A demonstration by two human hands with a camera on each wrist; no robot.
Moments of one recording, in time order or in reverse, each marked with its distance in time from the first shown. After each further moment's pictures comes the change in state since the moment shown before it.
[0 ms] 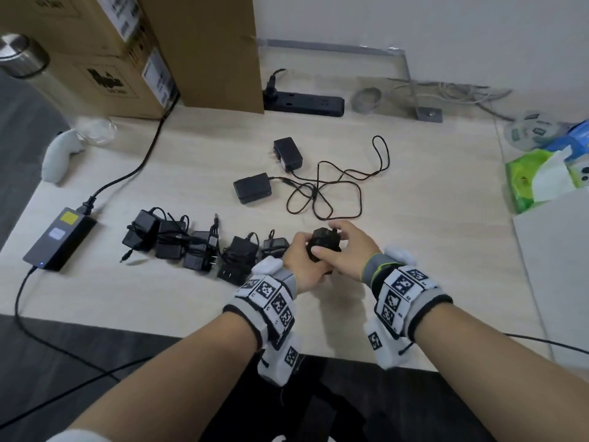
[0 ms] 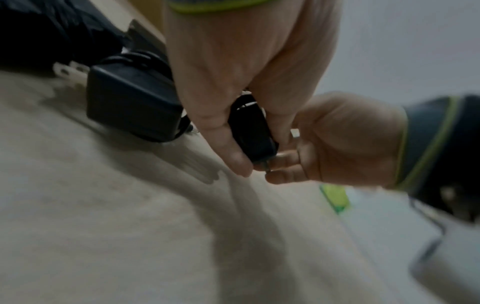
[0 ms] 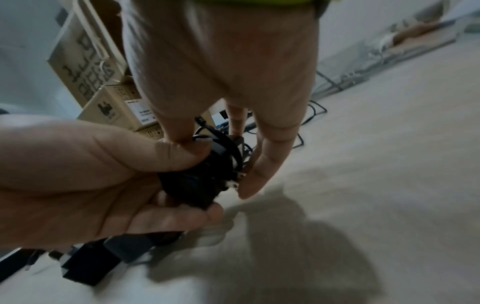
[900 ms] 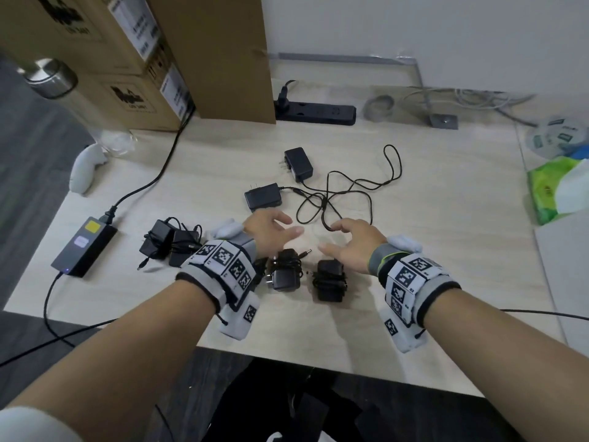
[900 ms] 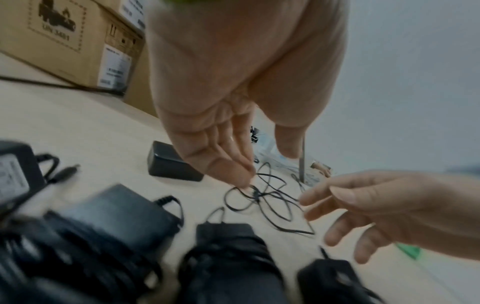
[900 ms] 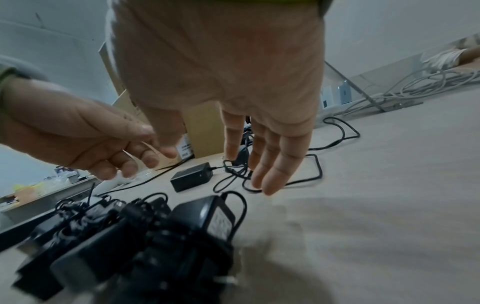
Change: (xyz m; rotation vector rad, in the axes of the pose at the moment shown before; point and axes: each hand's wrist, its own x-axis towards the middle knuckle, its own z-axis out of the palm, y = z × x) left_hand 0.027 0.035 -0.092 0.363 0.139 0.045; right_hand 0.029 -0.011 -0.017 -0.222 -0.094 -0.048
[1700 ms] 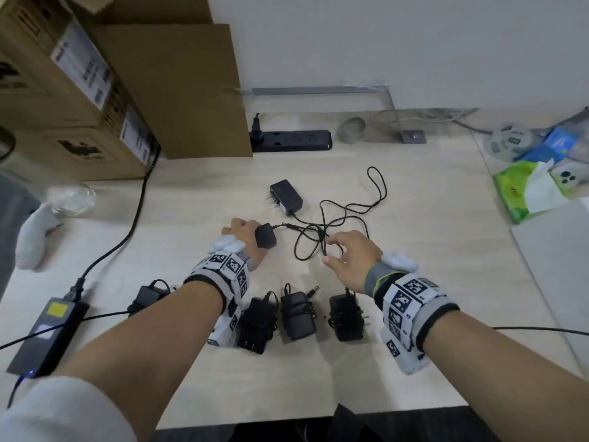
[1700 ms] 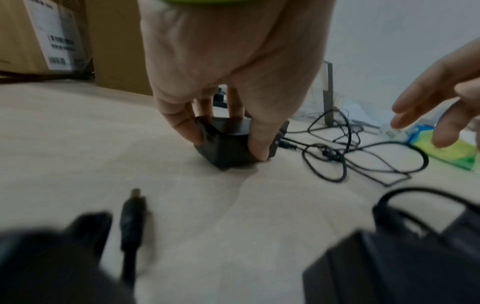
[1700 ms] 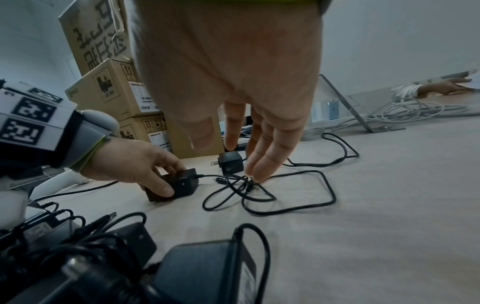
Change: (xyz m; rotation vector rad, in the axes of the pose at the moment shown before) left_hand 0.097 -0.016 -0.048 0.669 0.005 0.137; right_hand 0.025 -0.038 0.000 -0.009 0.193 0.072
